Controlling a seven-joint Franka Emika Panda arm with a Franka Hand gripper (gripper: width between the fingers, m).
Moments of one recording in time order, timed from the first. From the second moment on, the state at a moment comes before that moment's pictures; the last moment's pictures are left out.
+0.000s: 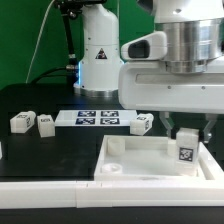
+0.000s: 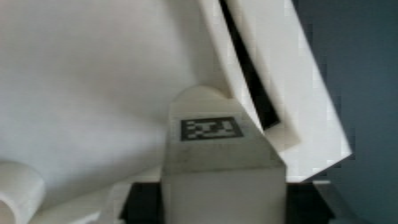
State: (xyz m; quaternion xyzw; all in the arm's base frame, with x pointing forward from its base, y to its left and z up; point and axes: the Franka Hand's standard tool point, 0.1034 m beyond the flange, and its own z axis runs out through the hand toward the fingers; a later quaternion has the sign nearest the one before) arm 0.635 0.103 0.080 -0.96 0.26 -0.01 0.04
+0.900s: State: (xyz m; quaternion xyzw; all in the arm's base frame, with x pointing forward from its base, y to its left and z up) arm 0.634 0.090 0.079 -0.91 0.41 0.00 0.03
